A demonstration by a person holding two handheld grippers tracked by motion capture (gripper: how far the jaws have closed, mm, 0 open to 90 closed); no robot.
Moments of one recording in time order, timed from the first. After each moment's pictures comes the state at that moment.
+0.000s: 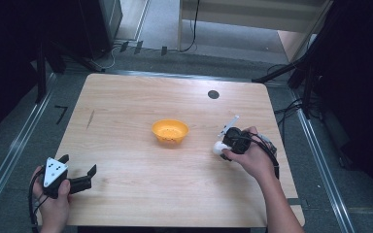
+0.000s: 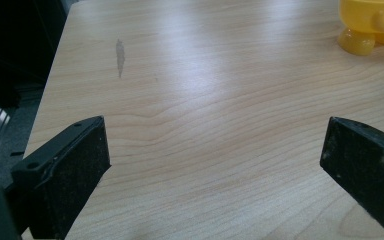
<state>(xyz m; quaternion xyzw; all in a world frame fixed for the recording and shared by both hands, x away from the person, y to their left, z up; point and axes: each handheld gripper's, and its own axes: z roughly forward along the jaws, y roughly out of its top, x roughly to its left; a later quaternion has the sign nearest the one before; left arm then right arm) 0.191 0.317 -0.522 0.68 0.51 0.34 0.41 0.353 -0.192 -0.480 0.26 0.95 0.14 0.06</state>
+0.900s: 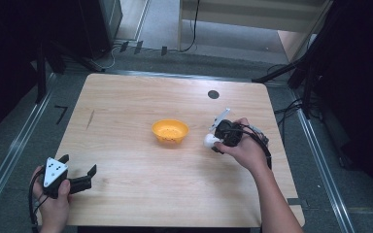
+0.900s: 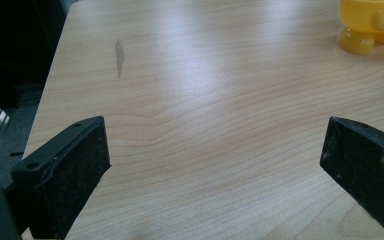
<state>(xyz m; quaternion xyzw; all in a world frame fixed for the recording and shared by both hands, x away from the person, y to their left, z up) 0.191 0.317 -0.522 0.68 0.51 0.34 0.41 0.368 -0.165 -0.462 0.20 0.96 0.17 0.07</state>
